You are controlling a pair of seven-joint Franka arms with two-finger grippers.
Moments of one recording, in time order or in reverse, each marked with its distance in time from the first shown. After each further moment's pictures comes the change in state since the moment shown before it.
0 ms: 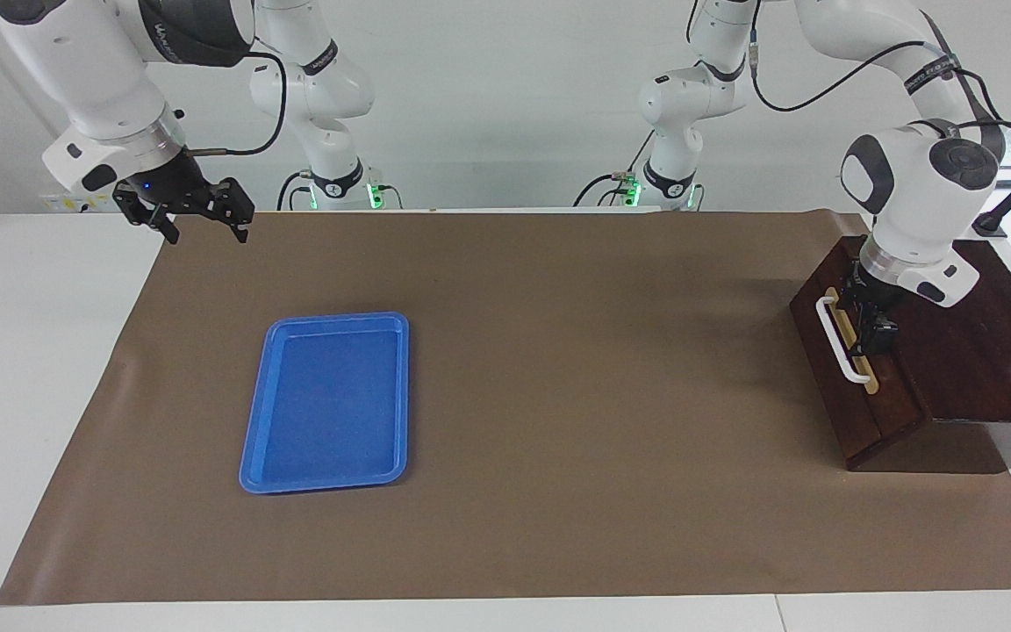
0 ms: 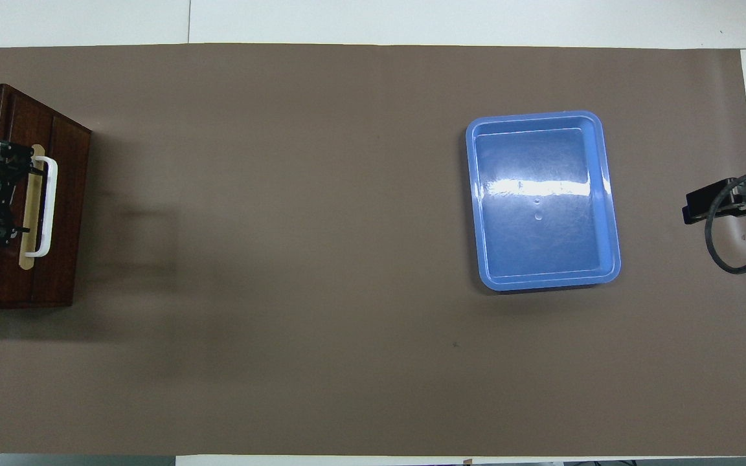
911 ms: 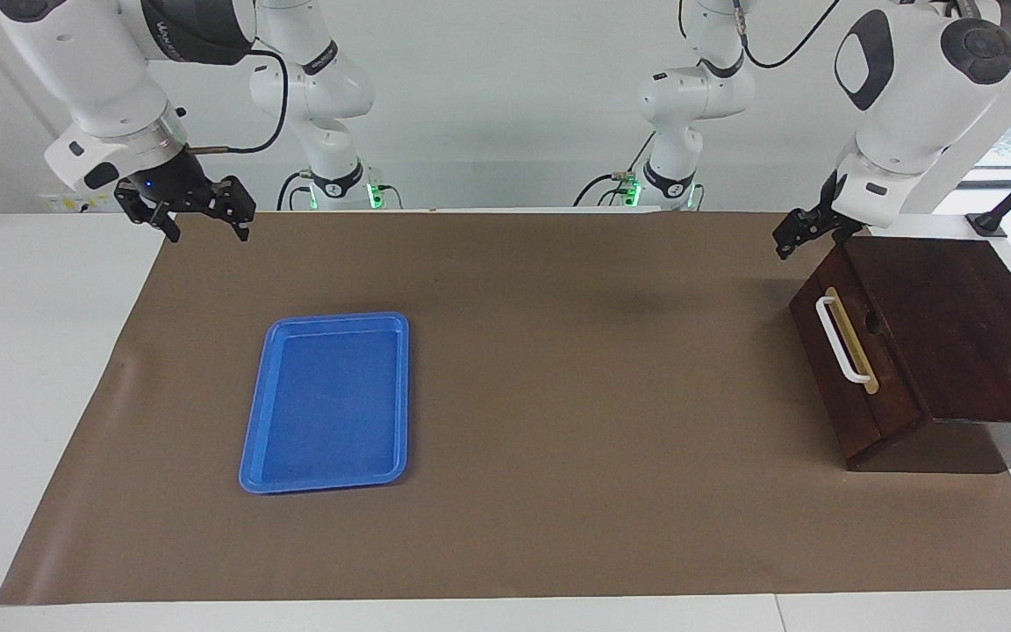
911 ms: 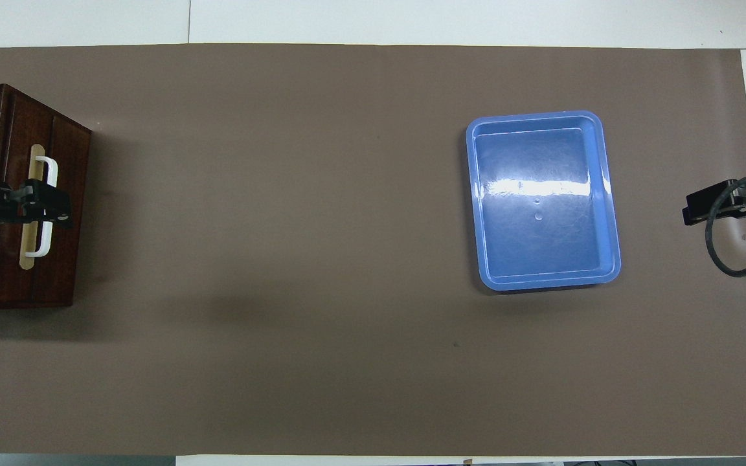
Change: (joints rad) left arm -0.110 -0.106 -0.022 0.214 -0.095 -0.494 1.101; right arm 0.000 -0.007 0.001 -0.002 0.000 0.001 0.000
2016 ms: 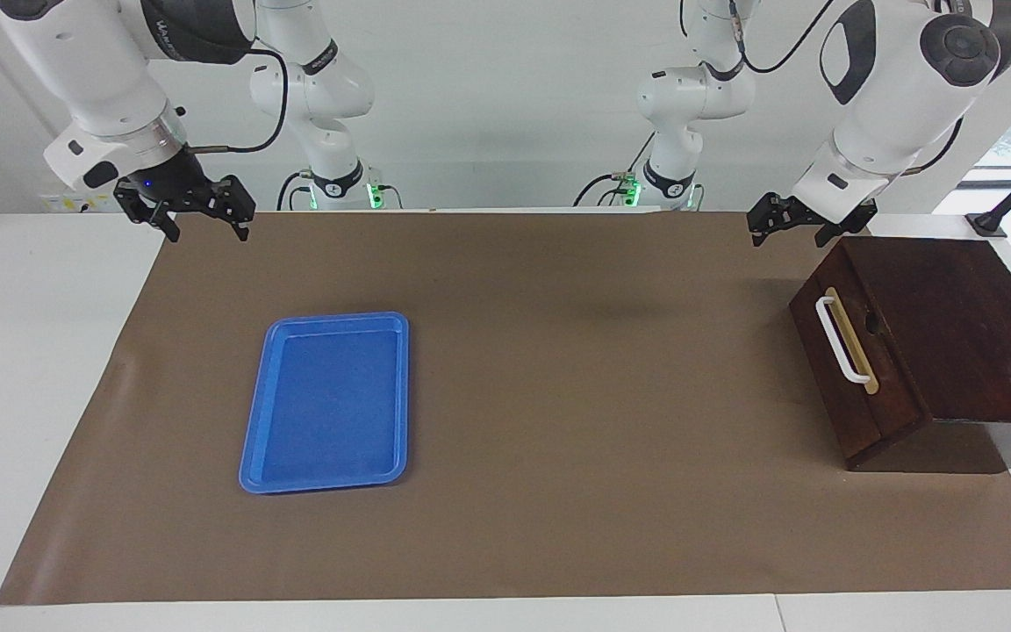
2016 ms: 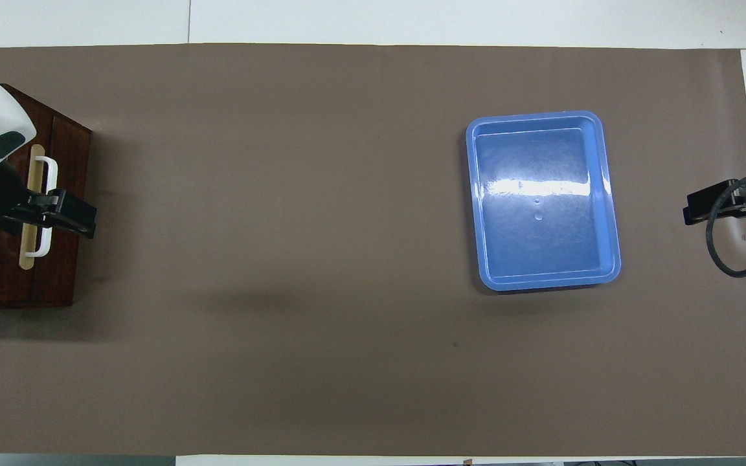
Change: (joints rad) left arm -0.070 0.064 0.001 0.096 -0.018 -0.082 0.159; right arm 0.000 -0.001 0.000 0.001 0.000 0.001 0.000
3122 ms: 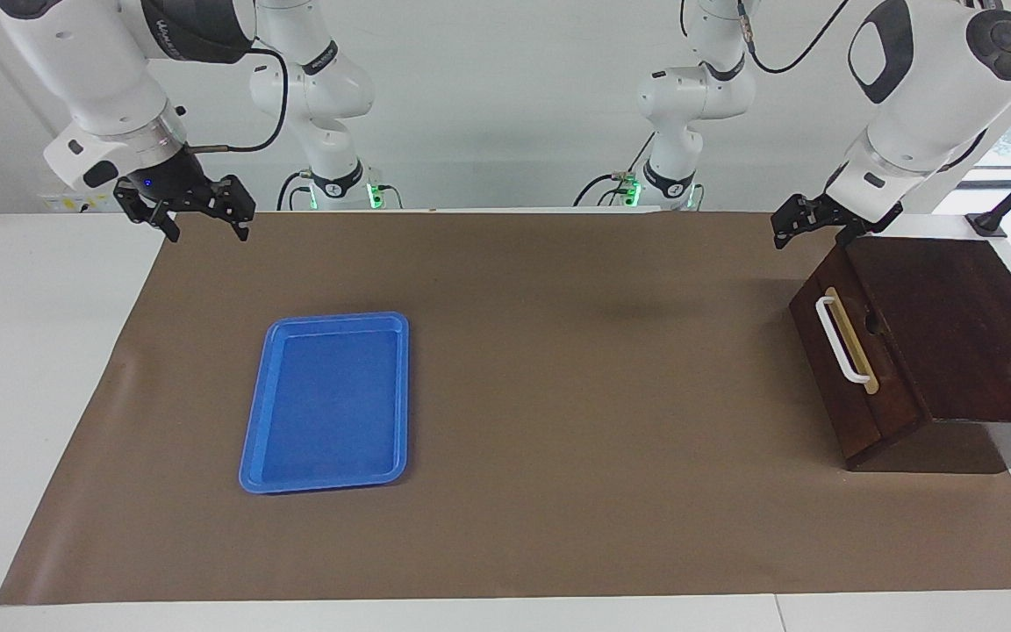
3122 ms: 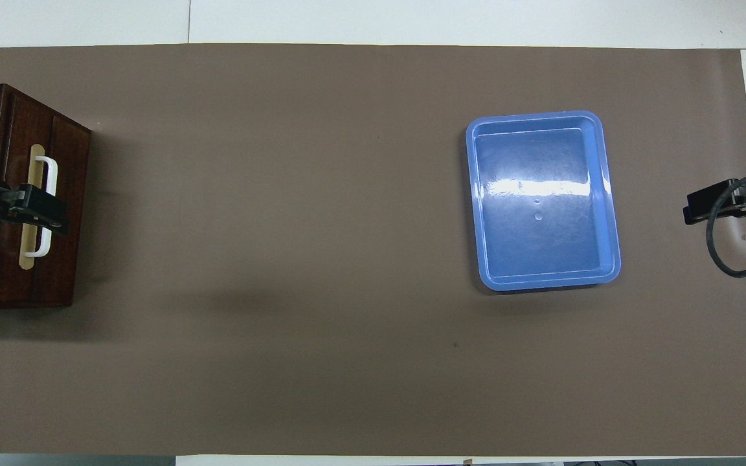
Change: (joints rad) left arm 0.000 0.000 0.068 0.007 -0.038 0.046 0.011; right arm 0.000 0.000 0.000 0.001 0.000 0.001 0.000
